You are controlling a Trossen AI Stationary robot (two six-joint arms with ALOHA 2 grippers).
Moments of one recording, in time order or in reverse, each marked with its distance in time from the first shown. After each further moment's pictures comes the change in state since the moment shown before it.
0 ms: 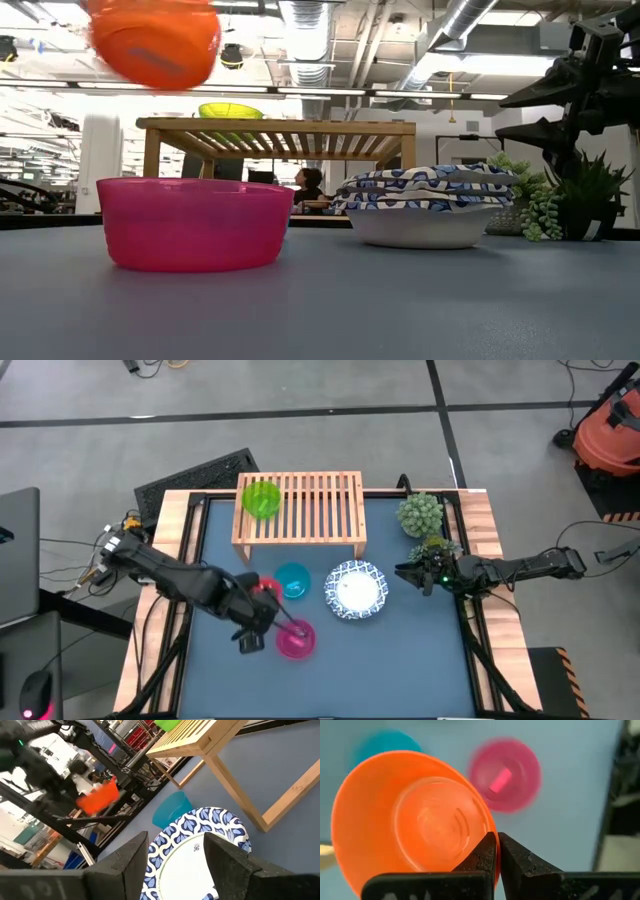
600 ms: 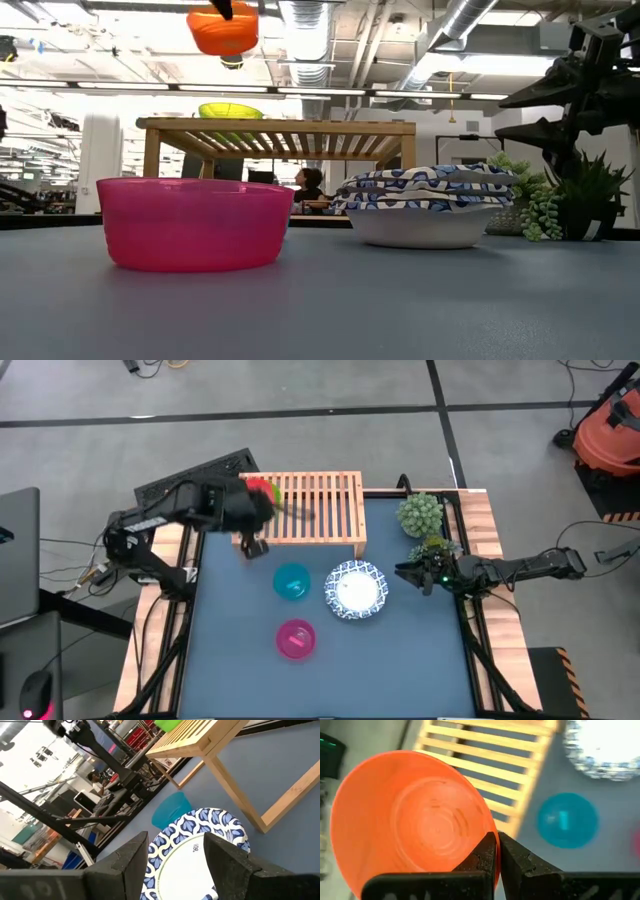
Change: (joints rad) left arm 0.527 -0.002 0.380 -0.265 -0.307 0.491; right arm -0.003 0.000 0.000 0.000 0.003 -0.002
